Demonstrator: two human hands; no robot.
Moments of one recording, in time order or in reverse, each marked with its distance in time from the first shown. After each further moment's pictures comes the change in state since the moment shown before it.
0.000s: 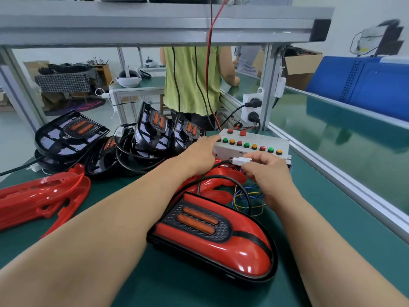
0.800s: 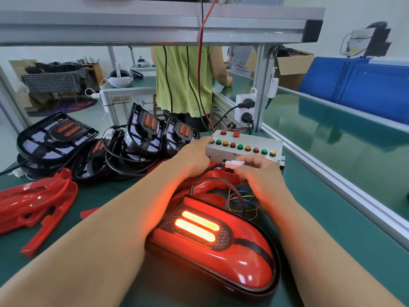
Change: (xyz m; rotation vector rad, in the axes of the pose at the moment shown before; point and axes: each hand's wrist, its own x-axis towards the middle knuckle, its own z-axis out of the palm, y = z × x) left_hand 0.014 -0.007 0.008 0.001 0.051 -0.022; right_hand 0.000 0.002 -0.001 -0.073 0.002 0.023
